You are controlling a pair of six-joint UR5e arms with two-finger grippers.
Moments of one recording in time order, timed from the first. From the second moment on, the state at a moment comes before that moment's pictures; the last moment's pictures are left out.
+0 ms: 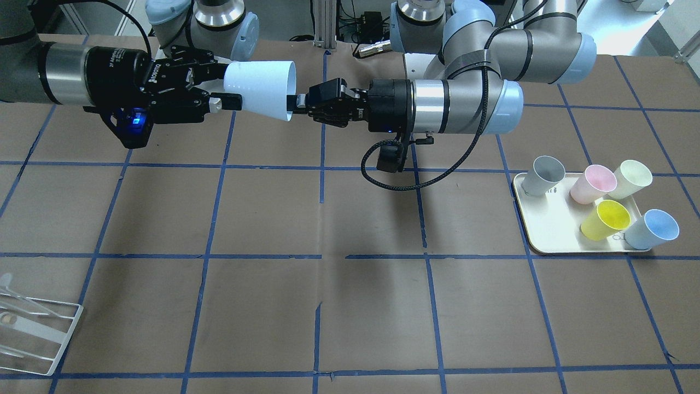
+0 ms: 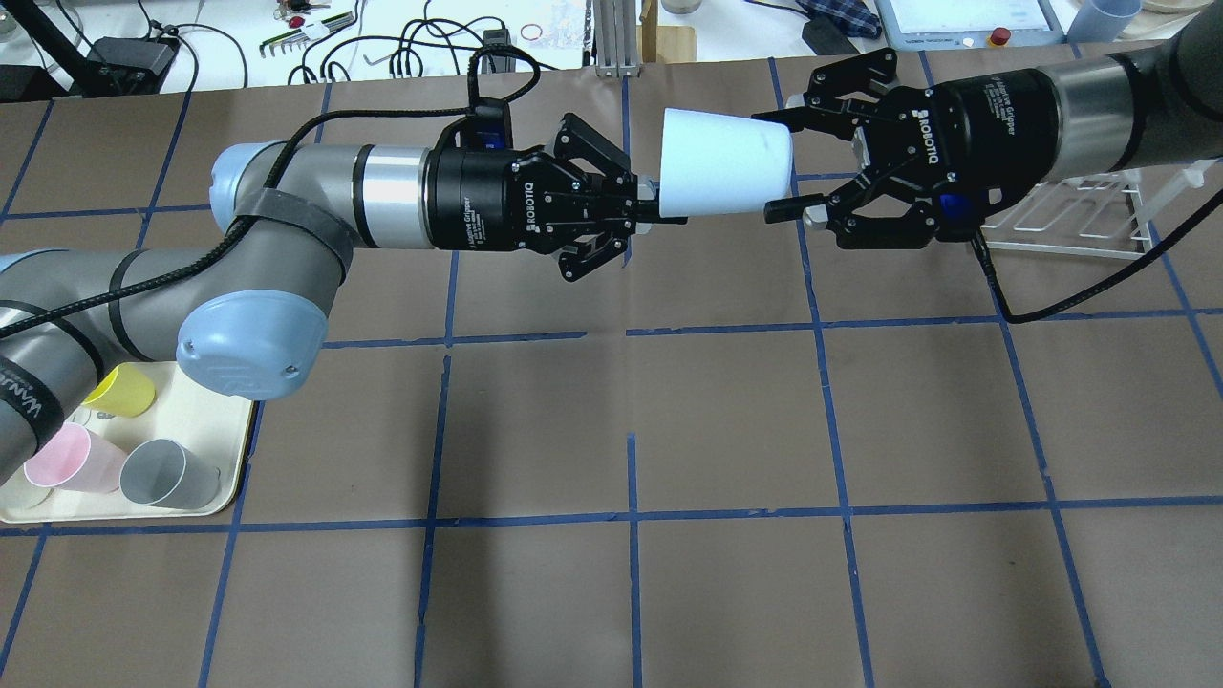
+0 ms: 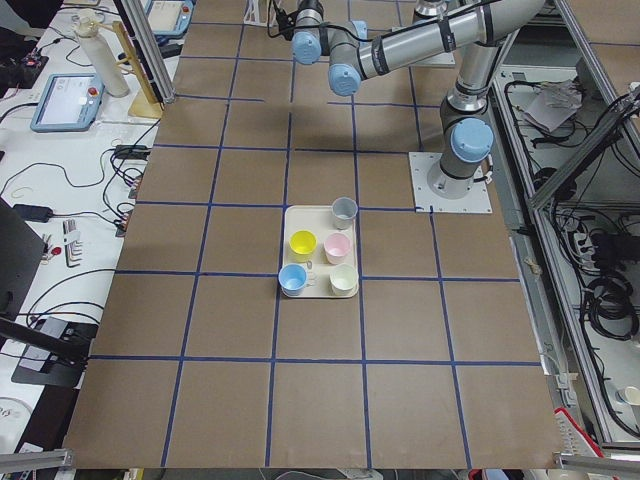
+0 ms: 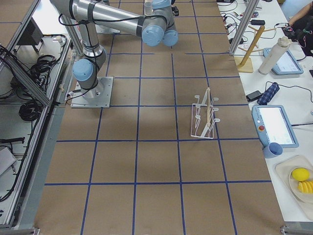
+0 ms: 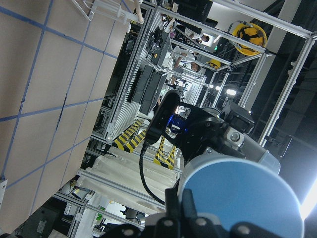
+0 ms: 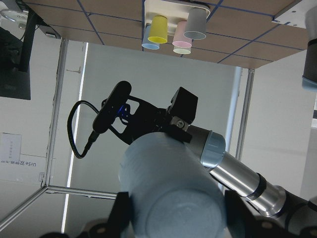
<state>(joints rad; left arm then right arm) -1.61 -1.67 -1.95 -1.25 0.07 -0.28 1.28 -1.47 1.56 -0.45 -0.38 0.15</state>
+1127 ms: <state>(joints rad) -1.52 -1.66 -1.88 -1.10 0.51 -0.49 1.22 -1.46 1.44 -0.95 -0.86 0.26</state>
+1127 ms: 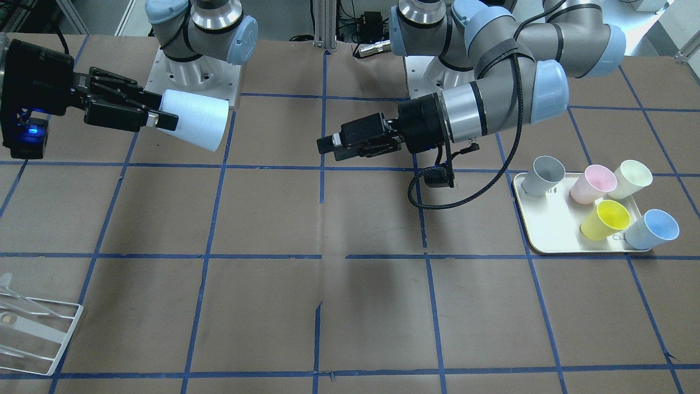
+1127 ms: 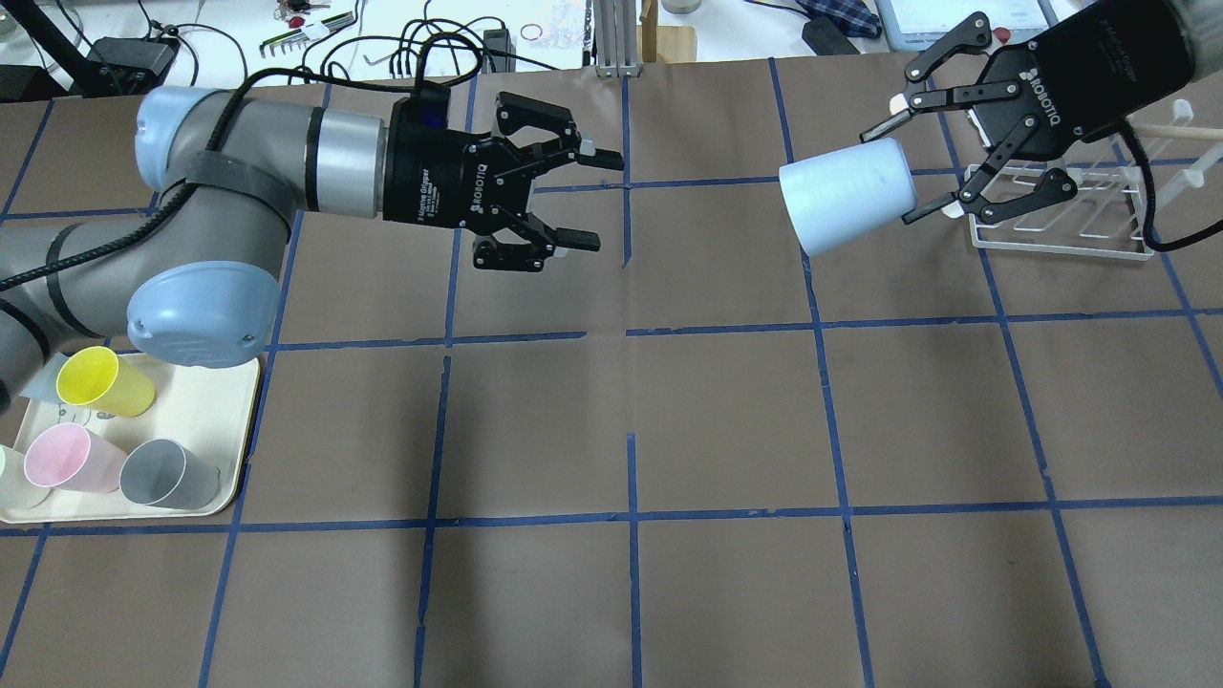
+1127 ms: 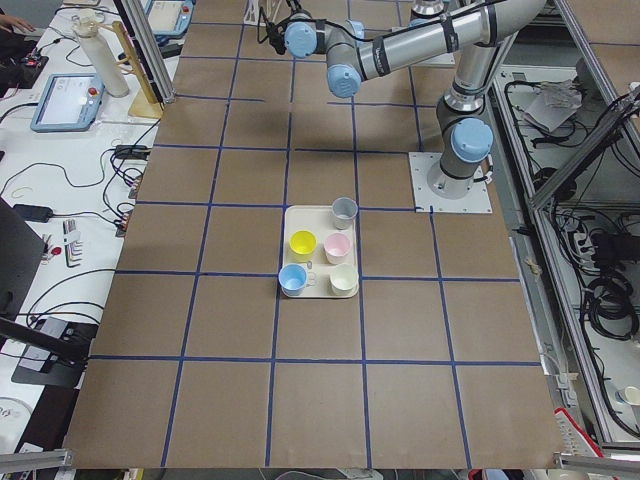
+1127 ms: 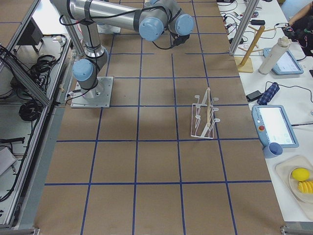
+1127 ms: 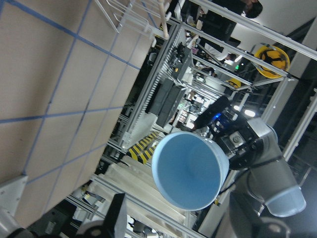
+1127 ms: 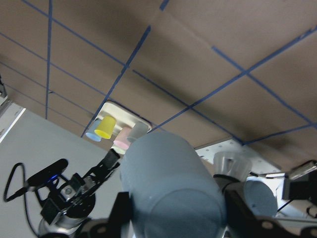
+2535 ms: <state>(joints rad) -1.50 -1.46 -1.69 -1.59 1.61 -0.02 1.22 -1.25 1.45 -1.92 -1.67 -0.12</state>
